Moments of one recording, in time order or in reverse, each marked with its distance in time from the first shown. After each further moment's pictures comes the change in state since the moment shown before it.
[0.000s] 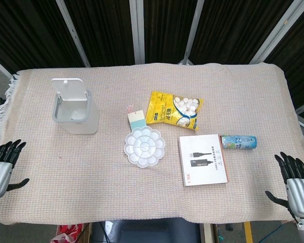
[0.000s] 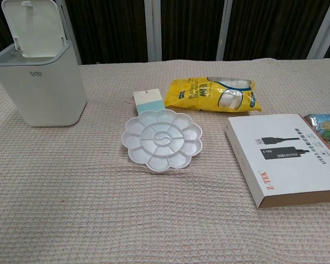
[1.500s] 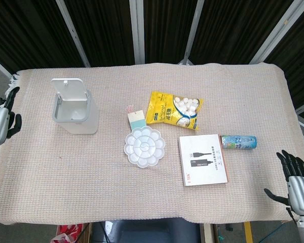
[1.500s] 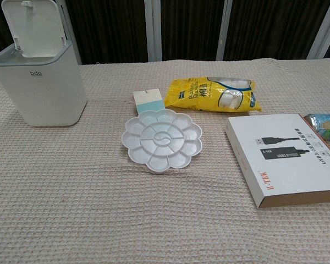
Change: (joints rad) left arm -0.300 0.118 -0.330 -0.115 -0.410 -0.243 0.186; right arm 0.009 0.012 0.019 -0.042 0.049 -0.030 0.064
